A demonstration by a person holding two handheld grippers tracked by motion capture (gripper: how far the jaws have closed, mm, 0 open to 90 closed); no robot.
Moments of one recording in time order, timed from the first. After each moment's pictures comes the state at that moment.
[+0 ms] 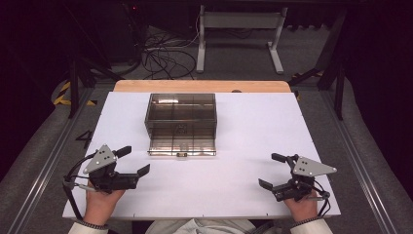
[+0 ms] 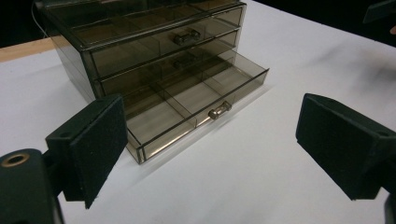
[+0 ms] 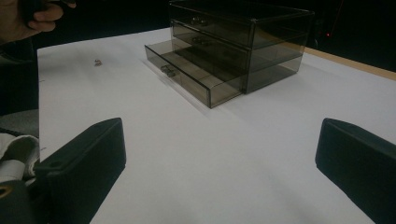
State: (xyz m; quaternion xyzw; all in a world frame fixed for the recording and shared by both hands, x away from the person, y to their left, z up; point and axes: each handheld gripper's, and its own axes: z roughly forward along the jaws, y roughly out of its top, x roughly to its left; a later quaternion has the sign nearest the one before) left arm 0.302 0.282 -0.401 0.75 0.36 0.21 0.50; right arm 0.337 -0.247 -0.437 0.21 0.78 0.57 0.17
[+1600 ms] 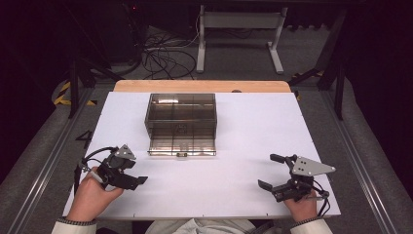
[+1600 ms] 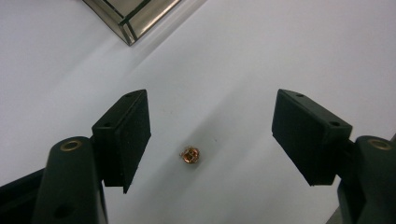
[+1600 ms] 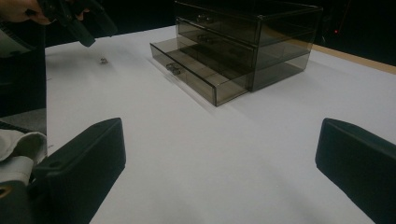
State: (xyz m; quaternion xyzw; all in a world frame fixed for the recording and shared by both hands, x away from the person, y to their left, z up) left arm 0.333 0.273 -0.406 0.89 0.37 0.10 0.25; right arm 0.338 -0.245 -0.438 0.21 0.78 0.57 0.16
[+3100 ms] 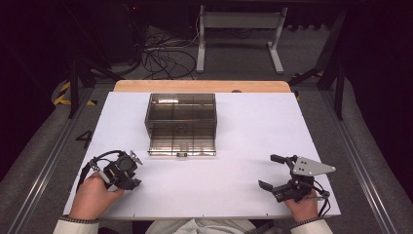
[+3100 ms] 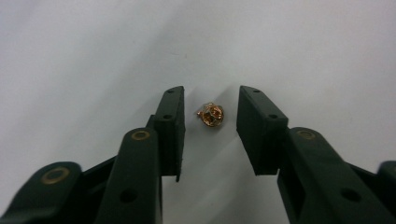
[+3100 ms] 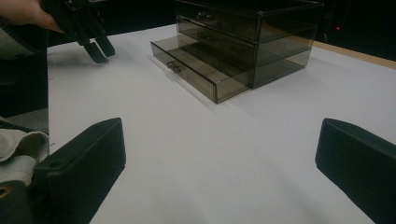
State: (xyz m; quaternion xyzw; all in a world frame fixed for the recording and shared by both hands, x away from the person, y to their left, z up) left arm 0.343 0.263 -0.431 0.91 0.39 0.08 0.11; right arm 0.339 -0.247 -0.440 0.21 0.78 0.57 0.15
